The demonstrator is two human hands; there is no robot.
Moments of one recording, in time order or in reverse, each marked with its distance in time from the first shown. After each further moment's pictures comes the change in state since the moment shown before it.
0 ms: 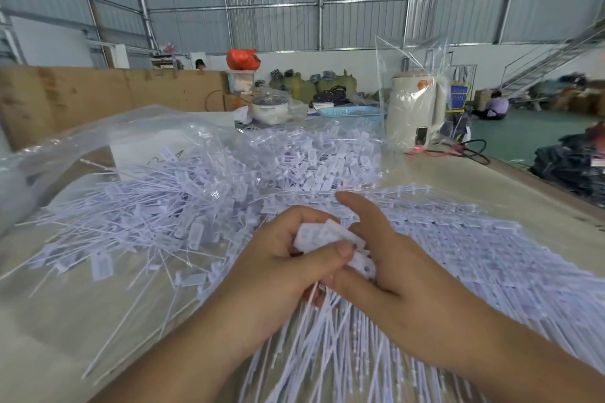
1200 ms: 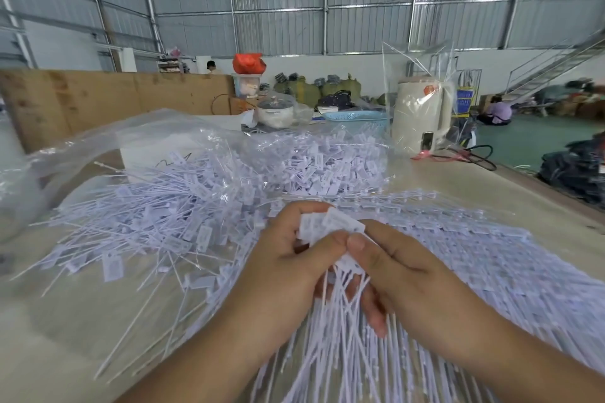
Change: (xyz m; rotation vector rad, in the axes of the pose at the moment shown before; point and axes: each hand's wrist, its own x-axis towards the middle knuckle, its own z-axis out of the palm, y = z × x) left_hand 0.003 -0.004 0.002 0.012 0.161 0.016; right_hand 0.008 0.002 0.005 0.437 0.056 0.140
